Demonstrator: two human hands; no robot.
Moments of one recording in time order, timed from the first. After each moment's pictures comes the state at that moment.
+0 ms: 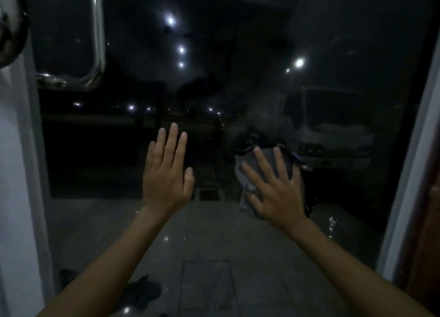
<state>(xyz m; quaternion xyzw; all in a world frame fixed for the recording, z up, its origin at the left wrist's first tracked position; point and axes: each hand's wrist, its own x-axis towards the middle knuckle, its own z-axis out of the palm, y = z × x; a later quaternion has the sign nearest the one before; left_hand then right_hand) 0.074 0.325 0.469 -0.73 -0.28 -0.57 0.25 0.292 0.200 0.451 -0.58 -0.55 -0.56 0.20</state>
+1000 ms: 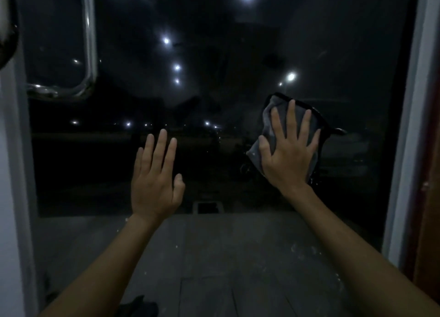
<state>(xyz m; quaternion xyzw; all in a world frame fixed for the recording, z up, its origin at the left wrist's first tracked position) 0.072 0.325 0.468 -0.73 -0.29 -0.56 0.27 0.305 0.206 0.523 -0.64 -0.41 -0.52 0.39</state>
